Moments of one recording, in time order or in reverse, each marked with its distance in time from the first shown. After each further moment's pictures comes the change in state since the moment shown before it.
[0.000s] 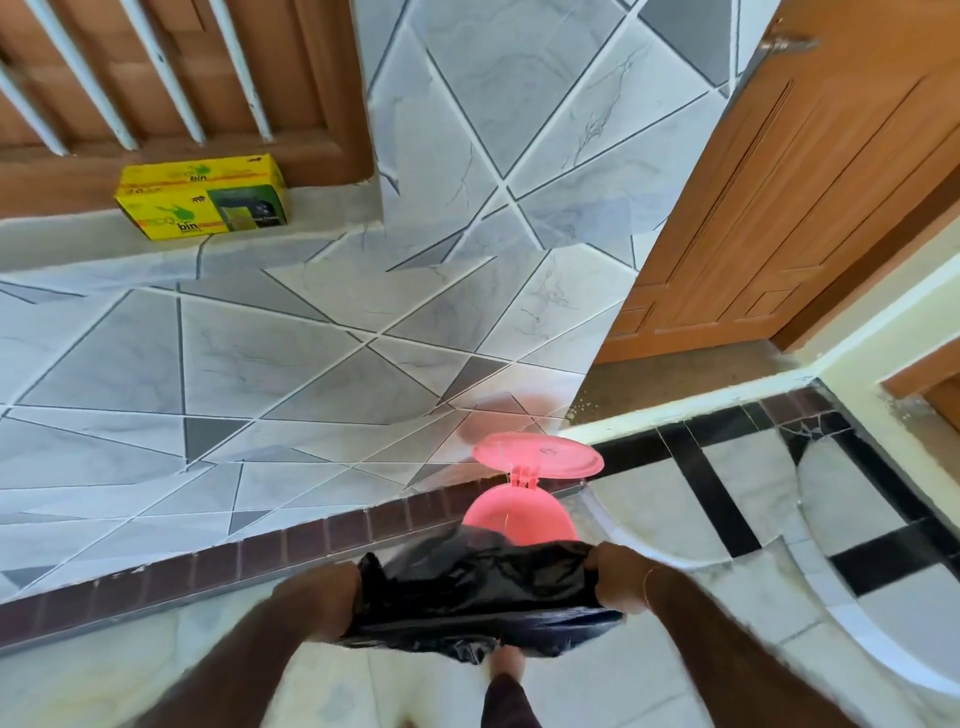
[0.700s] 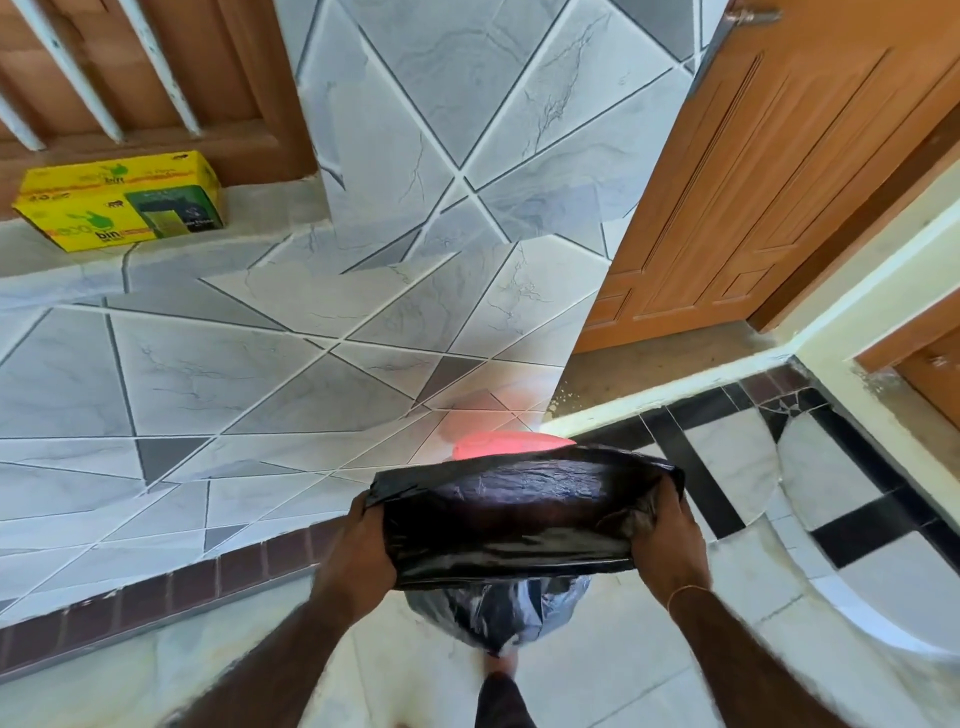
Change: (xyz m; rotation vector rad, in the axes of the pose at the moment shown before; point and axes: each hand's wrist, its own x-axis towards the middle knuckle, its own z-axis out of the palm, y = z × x) left_hand 0.035 0.065 -0.024 -0.638 0.530 0.099; right_hand -0.012 0.043 -0.010 0.562 0.849 0.158
